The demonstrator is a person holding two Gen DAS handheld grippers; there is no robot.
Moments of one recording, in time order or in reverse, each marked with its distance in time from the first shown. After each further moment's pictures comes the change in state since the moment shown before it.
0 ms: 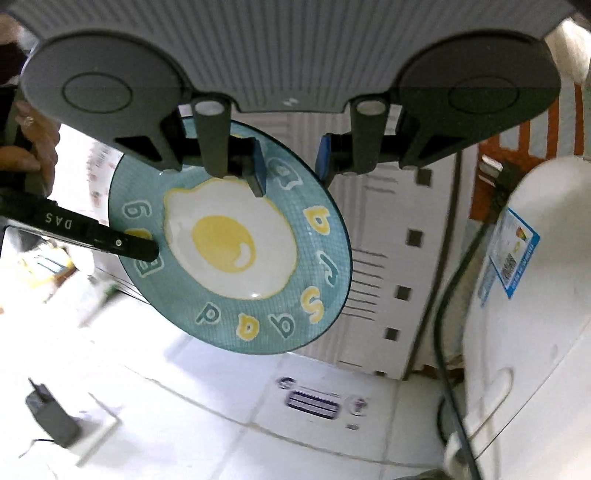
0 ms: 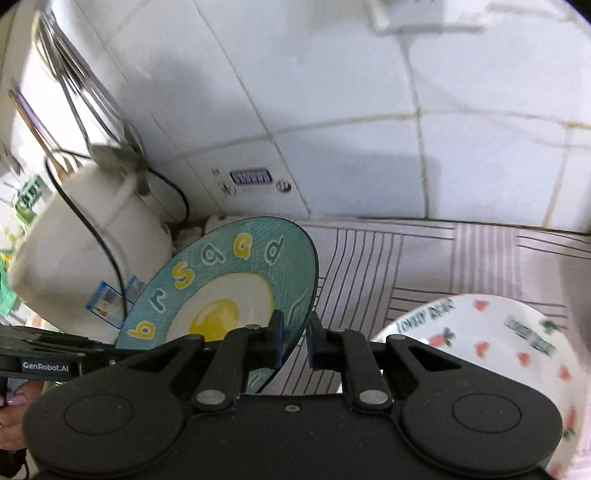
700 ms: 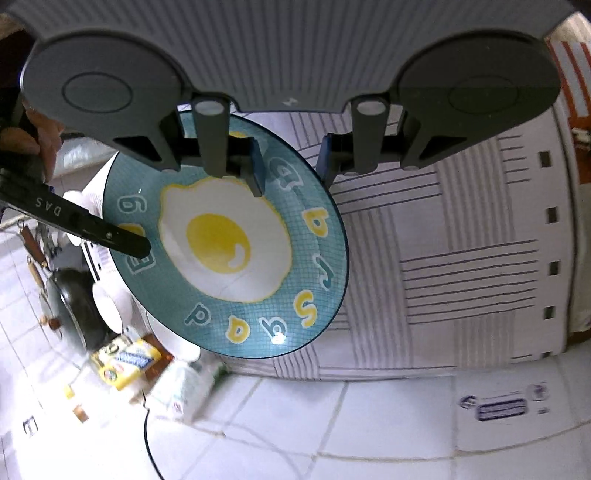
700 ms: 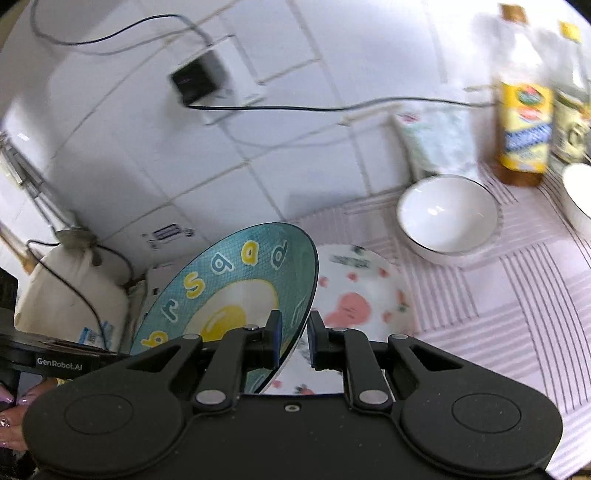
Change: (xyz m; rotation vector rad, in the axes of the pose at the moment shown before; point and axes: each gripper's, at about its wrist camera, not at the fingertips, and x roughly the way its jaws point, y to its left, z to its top) left arm 0.038 -0.126 0.001 0.269 0.206 -0.134; right arm -0.122 -0.060 -0.077 0.301 -0.151 -0.207
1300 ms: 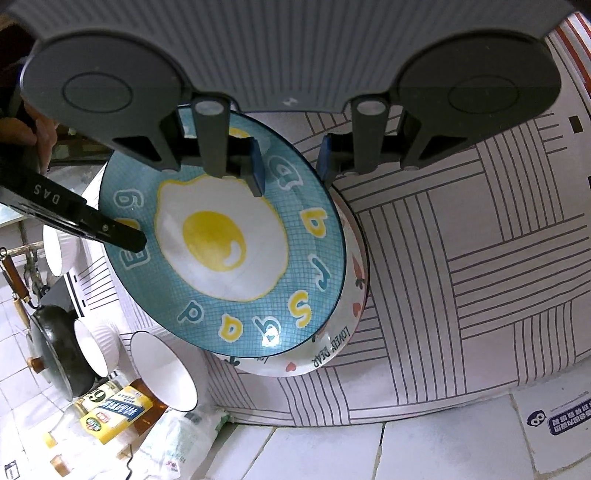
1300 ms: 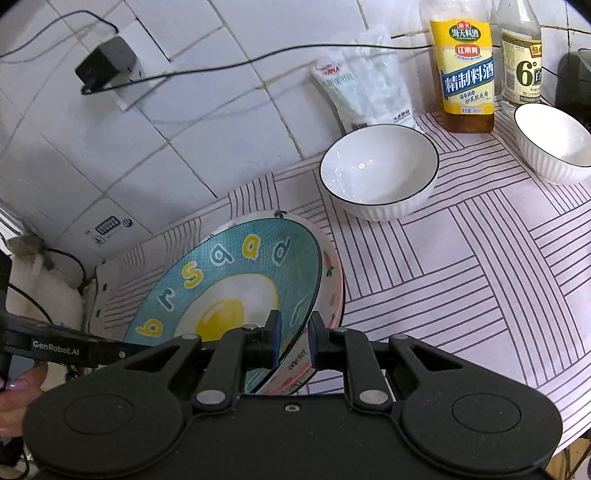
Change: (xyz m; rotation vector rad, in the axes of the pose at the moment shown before) left arm 0.065 -0.019 0.028 0.044 0.161 0.018; right arm 0.021 -0.043 -0.012 0.075 0.068 -0.088
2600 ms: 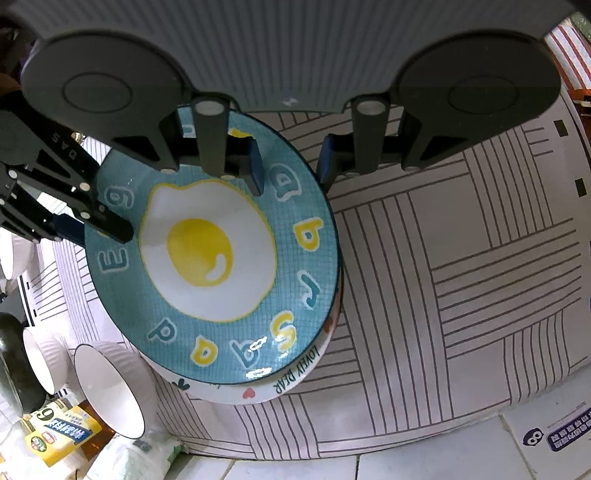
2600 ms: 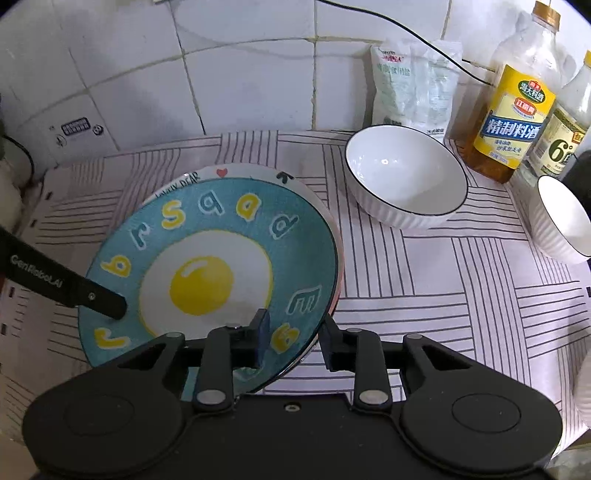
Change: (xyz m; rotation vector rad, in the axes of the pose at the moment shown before) left arm 0.032 -0.005 0.013 -0.044 0.098 0.135; right arm 0.036 0.046 -0.002 -0.314 0.096 -0.249
